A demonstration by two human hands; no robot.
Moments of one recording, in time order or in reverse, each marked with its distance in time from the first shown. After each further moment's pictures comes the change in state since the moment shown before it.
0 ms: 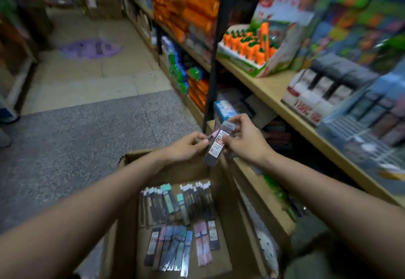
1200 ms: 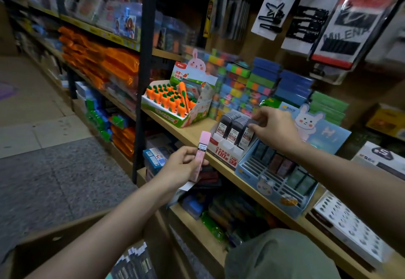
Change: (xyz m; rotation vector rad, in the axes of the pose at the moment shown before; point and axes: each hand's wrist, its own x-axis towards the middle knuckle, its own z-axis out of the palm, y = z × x) left_hand 0.045 0.124 0.060 -0.512 -0.066 0.233; right_hand 0.000 -0.043 -0.229 -0.741 0.529 -0.017
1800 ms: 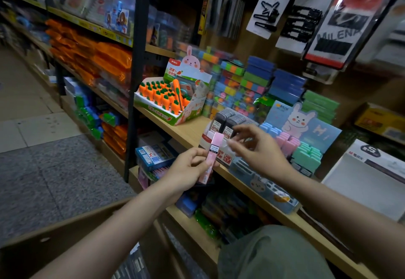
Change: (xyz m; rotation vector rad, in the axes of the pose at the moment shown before) left_hand -0.003 0.000 0.022 -0.025 -0.171 0.060; right_hand -0.061 -0.025 0.011 0.457 -0.168 0.089
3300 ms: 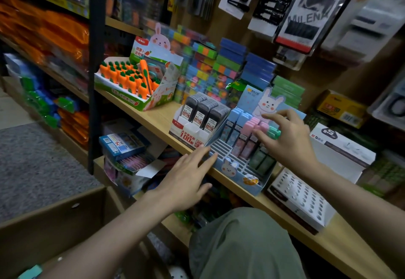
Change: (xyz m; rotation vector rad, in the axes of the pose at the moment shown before) left_hand 0.003 -0.043 0.047 1.187 -0.221 0.480; right_hand -0.025 0.054 -0.087 -0.732 0.322 -0.038
